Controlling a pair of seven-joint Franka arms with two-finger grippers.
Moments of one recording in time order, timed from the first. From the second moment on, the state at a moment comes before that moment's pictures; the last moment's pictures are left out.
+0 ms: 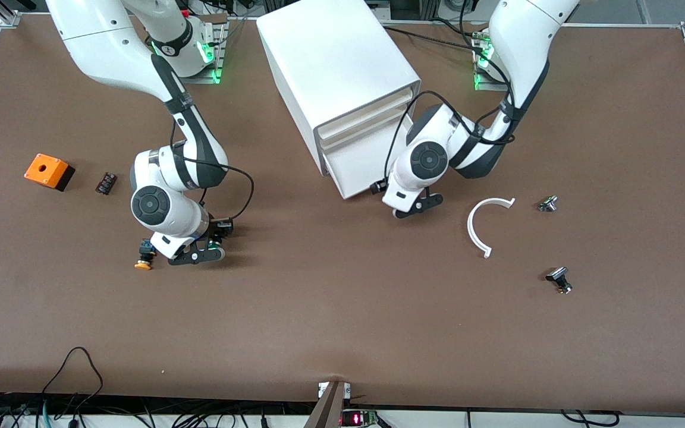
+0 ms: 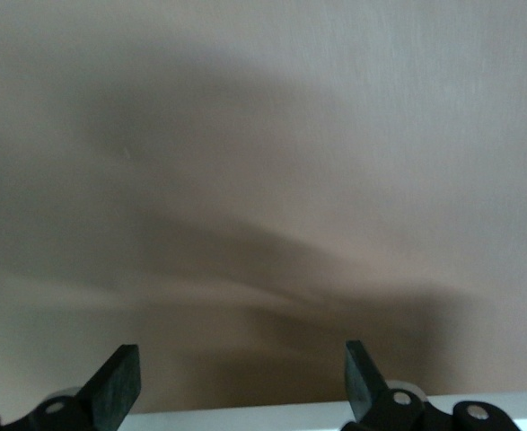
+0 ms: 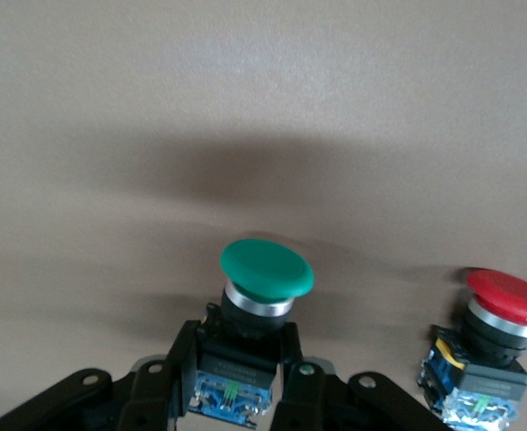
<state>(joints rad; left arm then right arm) -0.34 0.55 -0.32 -1.86 -0.12 2.20 -0.94 0.32 0.61 -0.03 -1.77 0.05 2.27 0.12</state>
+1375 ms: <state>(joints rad) -0.27 0.57 -0.43 -1.79 -0.14 2.11 -0.94 0.24 0.20 -0.09 -1.59 0.05 1.88 0.11</state>
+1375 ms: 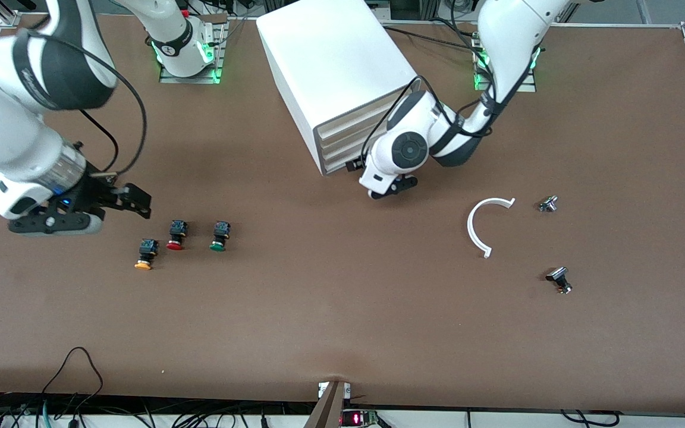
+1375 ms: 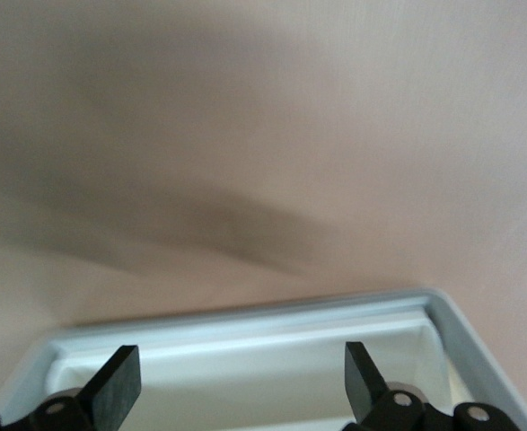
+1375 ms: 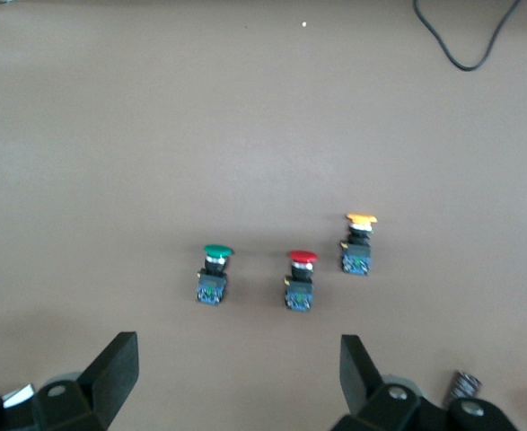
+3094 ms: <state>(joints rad) -0.11 0.01 0.03 -1.57 -0.02 1.54 -0.07 -0.03 -0.04 0.09 -1.60 0.02 1.60 0.16</state>
